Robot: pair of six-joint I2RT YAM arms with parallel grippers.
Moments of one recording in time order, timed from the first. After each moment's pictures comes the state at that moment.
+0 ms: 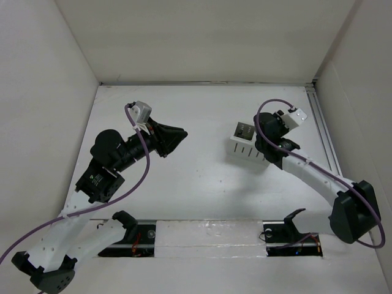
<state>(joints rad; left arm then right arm) -0.62 0.76 1.00 -0.17 0.31 -0.40 0.50 1.30 0.91 -0.09 1.09 0.85</state>
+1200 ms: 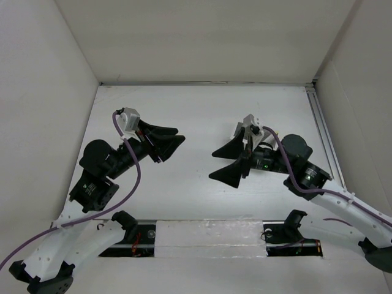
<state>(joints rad) -0.62 0.67 0.96 -0.11 0.33 -0.41 0.86 0.88 0.92 0.03 -0.52 0.45</state>
